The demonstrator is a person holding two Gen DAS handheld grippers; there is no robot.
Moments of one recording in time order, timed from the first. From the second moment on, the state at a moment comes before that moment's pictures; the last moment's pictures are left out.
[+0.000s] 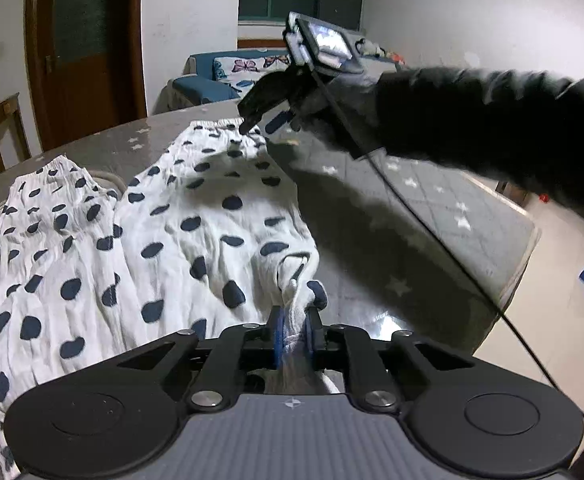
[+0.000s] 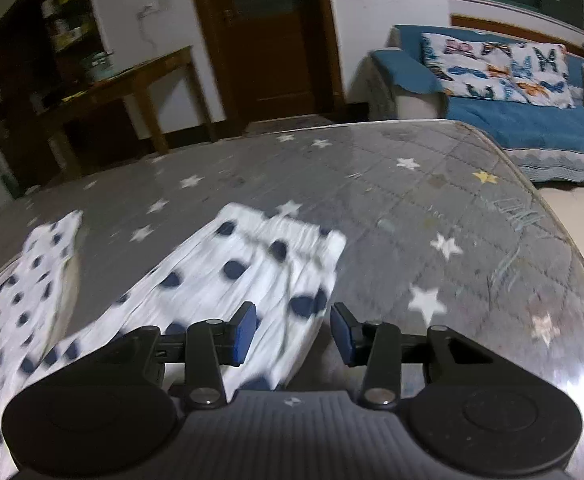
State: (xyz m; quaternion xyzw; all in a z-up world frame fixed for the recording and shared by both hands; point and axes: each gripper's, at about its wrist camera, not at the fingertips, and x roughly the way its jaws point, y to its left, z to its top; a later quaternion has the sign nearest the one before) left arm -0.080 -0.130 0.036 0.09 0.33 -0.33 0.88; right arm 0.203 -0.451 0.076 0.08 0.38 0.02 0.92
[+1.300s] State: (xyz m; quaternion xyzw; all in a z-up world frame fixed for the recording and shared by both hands) left arm -0.075 0.097 0.055 -0.23 0.29 -0.20 0.91; right arm 0.328 -0.154 0.146 0.00 0.34 0.11 0.93
